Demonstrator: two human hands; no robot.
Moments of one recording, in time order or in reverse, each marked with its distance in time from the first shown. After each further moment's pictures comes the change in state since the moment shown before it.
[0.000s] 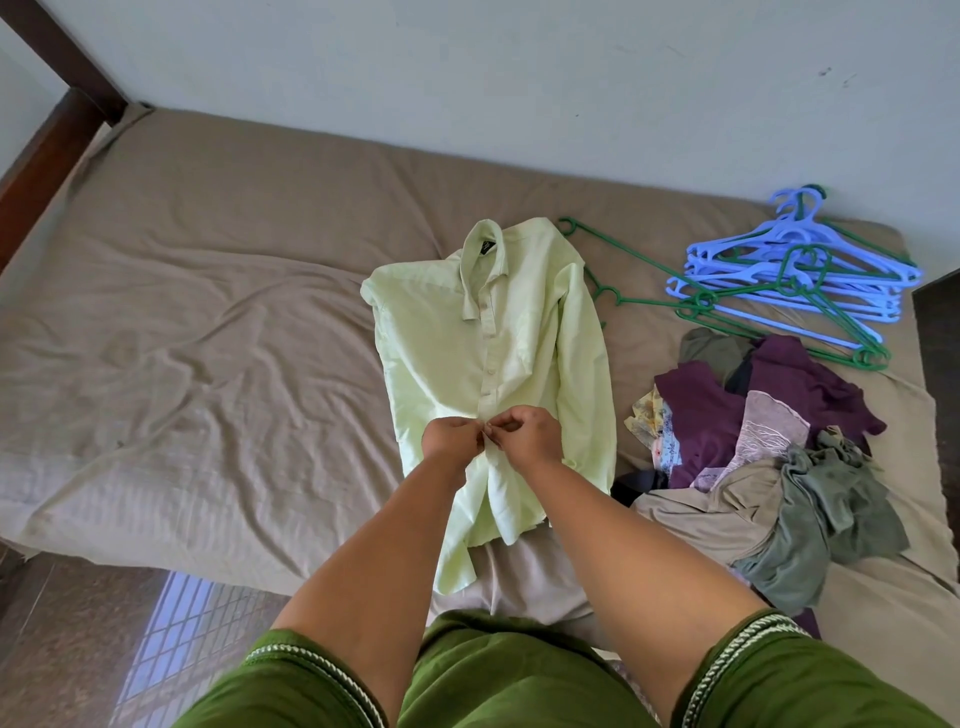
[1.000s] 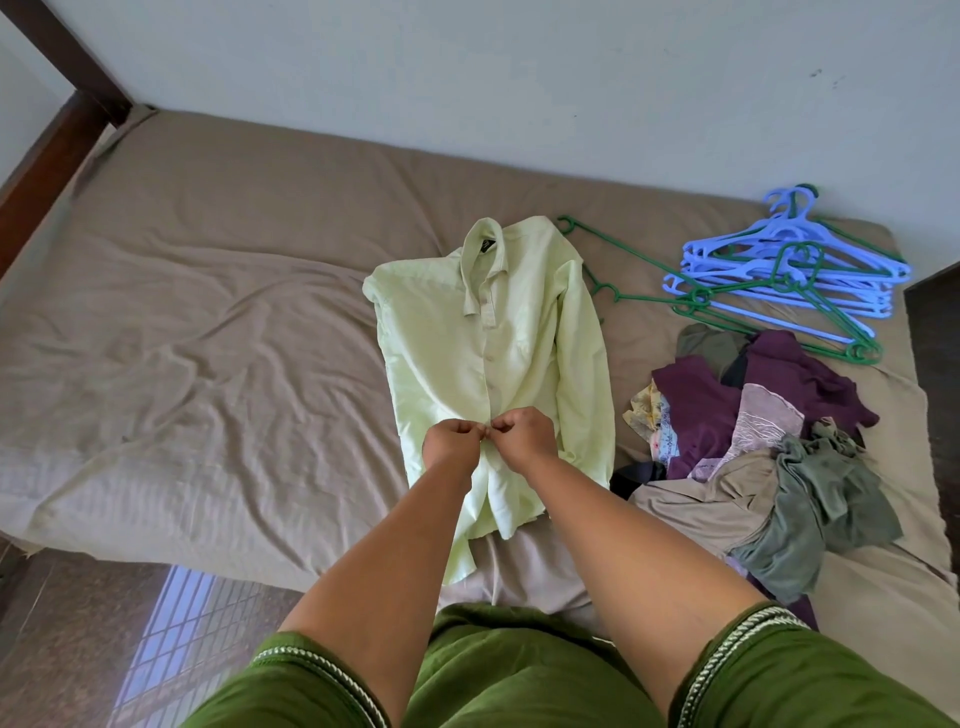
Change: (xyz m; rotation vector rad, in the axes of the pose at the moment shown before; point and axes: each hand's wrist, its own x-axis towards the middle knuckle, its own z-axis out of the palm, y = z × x) left_hand -0.030 -0.007 -0.005 0.105 0.081 0.036; right_hand -0.016 -0.007 0.000 -0.231 -0.067 -0.032
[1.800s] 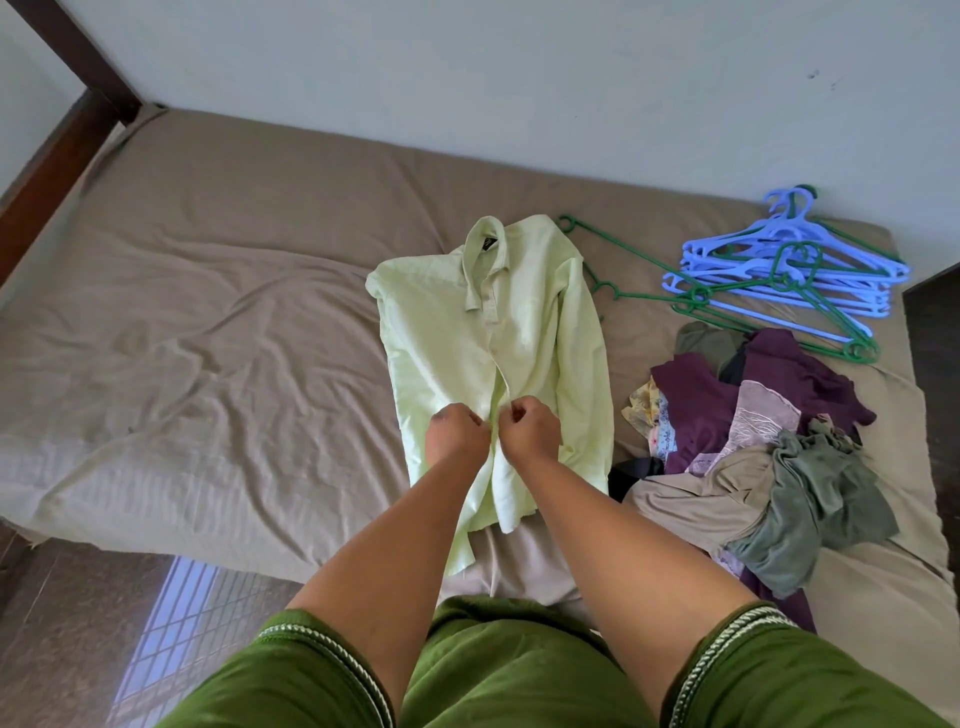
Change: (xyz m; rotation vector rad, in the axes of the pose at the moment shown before) left_hand -0.016 0.011 0.000 0.556 0.065 0.278; right_hand -0.010 0.003 0.006 0.080 0.219 0.054
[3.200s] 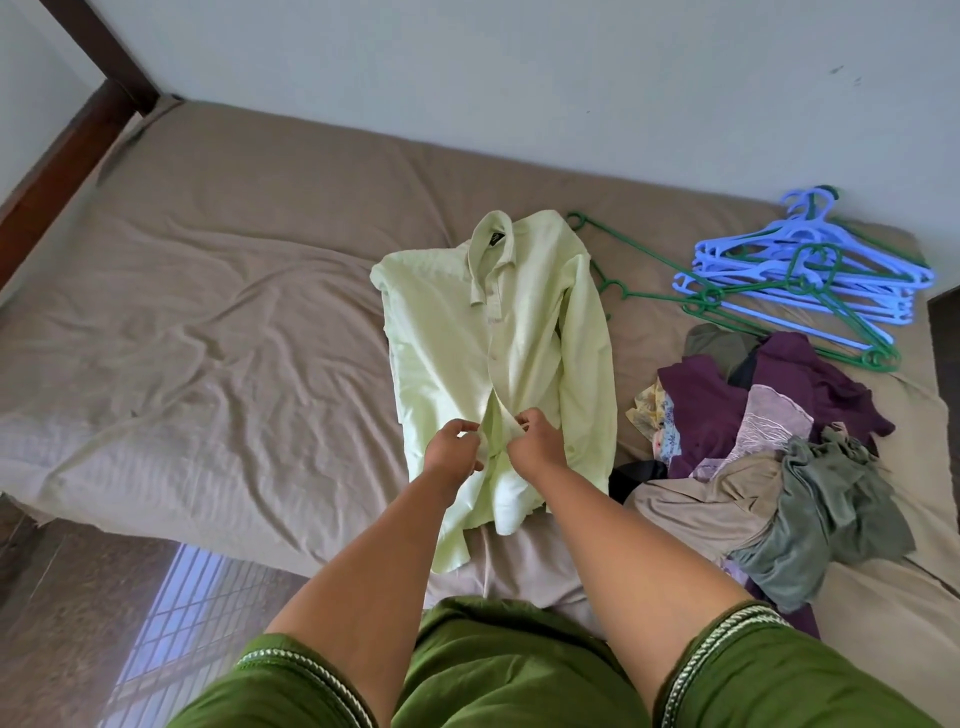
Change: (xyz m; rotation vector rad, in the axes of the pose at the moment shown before) left_hand -0.003 -0.032 0.021 -0.495 -0.174 -0.174; right_hand 0.004 0.031 -0.009 -0.040 -0.271 0.083
